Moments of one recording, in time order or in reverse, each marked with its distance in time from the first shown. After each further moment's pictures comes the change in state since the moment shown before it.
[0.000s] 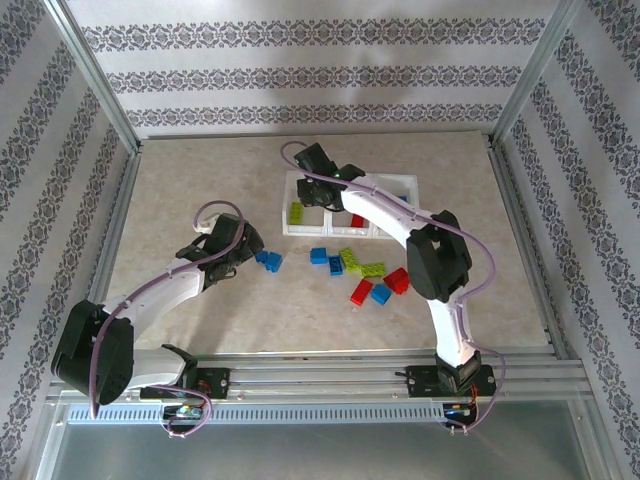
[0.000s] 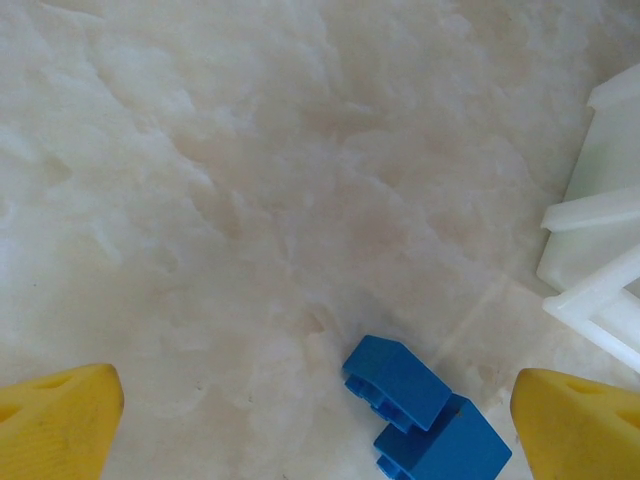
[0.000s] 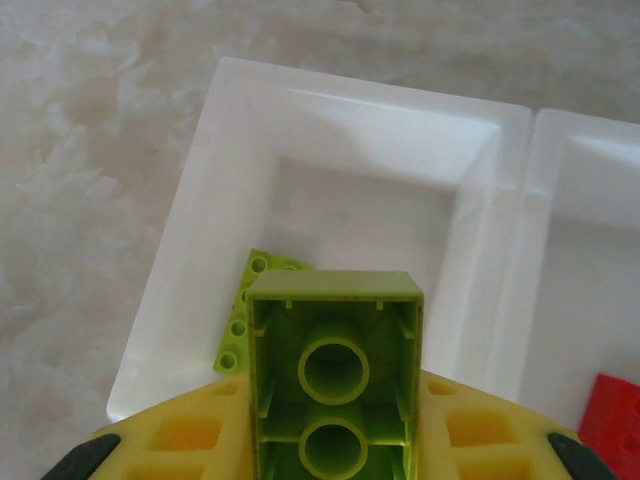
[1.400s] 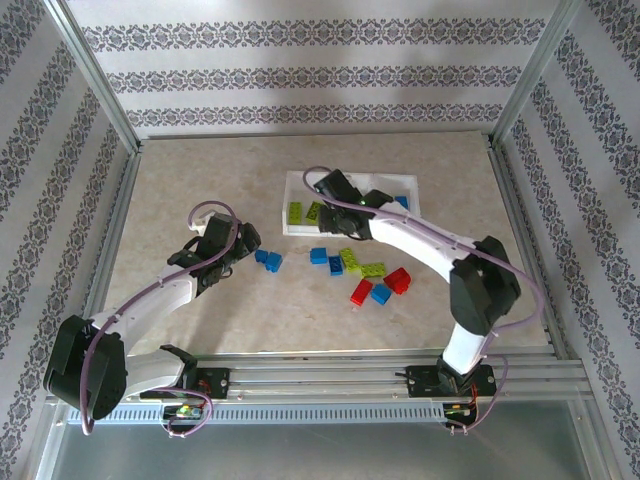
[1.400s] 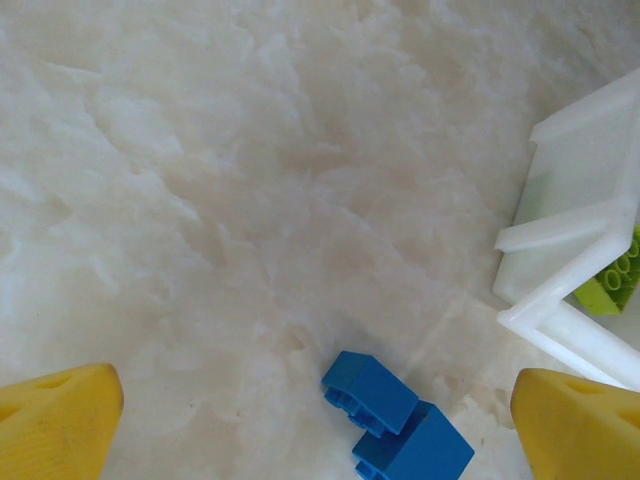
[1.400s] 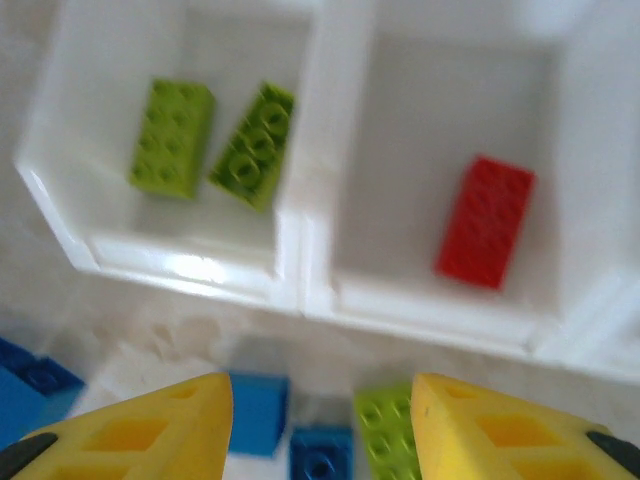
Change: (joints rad) left arm 0.013 -0.082 -0.026 0.044 0.000 0.042; right arm 0.047 -0.400 -0.470 -0.024 0.071 0.101
